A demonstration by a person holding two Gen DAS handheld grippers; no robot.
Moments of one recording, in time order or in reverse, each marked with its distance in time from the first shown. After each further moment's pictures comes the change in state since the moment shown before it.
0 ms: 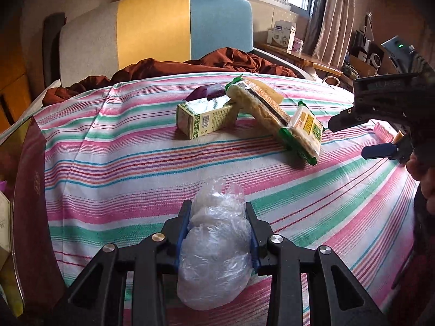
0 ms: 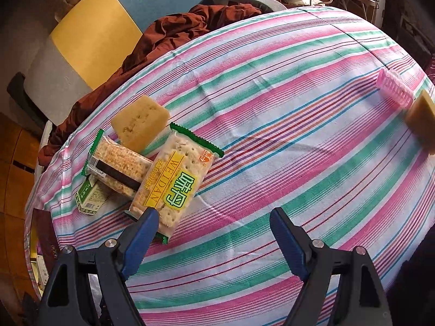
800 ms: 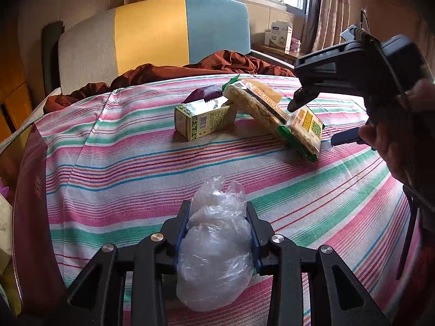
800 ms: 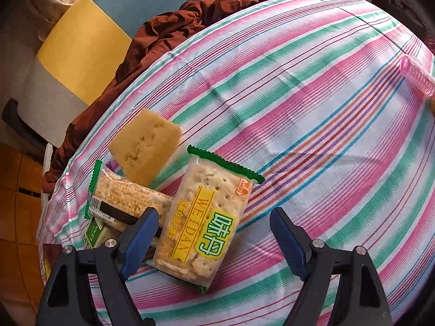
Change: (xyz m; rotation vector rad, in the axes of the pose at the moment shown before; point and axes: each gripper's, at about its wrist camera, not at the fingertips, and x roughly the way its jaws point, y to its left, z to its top) left arm 0.003 -0.003 -0.003 0.030 -0.023 0.016; right arm 0.041 0.024 0.033 0.100 -0.005 0.048
